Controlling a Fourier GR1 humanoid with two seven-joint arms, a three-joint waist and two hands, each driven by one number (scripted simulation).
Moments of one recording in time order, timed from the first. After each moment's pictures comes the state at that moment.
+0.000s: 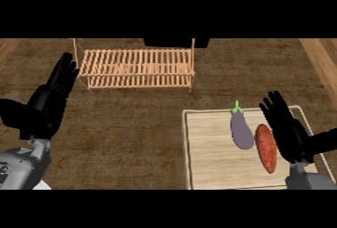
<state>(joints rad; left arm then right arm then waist) -0.27 0.48 -0.22 -1.64 0.26 0.33 0.17 -0.07 -0.23 -0.01 -1.38 -0.46 0.05 -0.04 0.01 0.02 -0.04</state>
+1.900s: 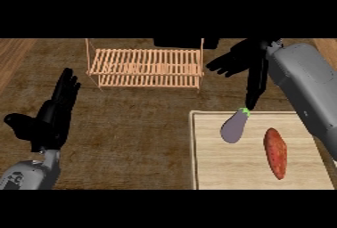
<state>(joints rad) -0.17 0.38 -0.19 -1.60 0.24 0.37 0.09 -1.09 -0.43 0.34 -0.69 -0.45 1.04 0.76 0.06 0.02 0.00</state>
